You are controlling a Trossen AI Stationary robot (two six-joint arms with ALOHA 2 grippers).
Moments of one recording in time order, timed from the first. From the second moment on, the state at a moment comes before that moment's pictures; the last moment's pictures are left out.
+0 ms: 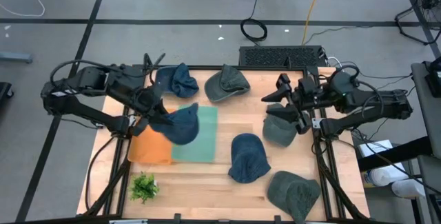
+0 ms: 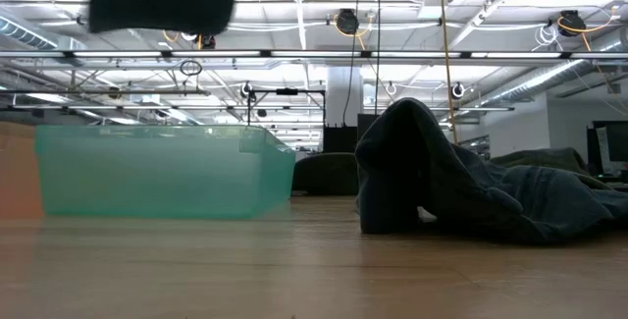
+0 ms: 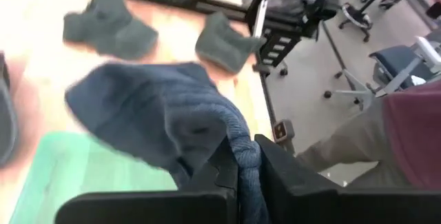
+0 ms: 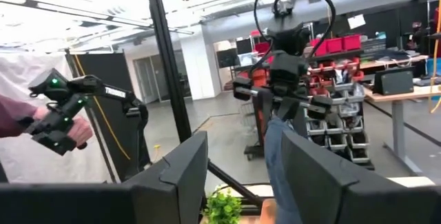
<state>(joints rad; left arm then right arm) -0.03 1.12 1.56 -1.06 0.32 -0.25 0.08 0.96 1.11 0.08 -0.15 0.24</state>
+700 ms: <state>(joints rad) -0.13 1.01 1.53 -1.36 0.18 -0.31 0.08 0.99 1.11 0.07 -0.14 0.21</state>
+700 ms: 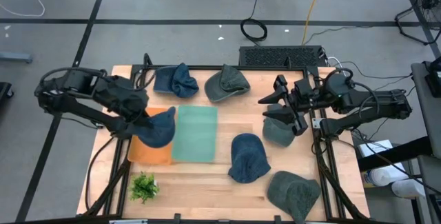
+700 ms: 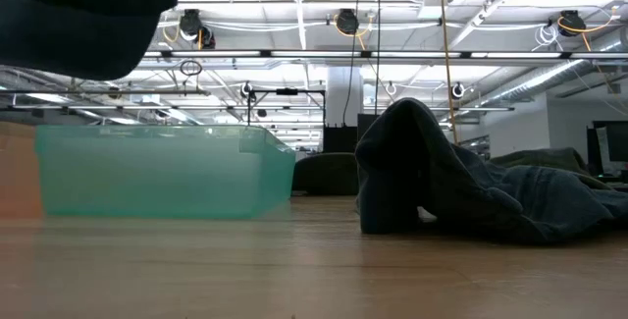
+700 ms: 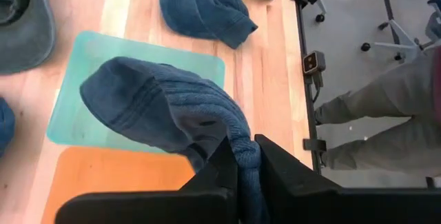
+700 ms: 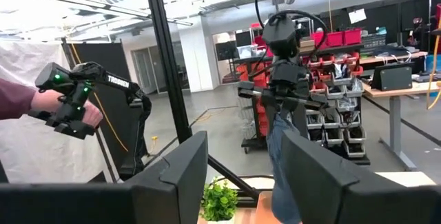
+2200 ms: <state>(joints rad) -0.16 0.71 0.77 -1.10 0.18 -0.11 0.08 1.00 1.11 0.09 -0.07 0.04</state>
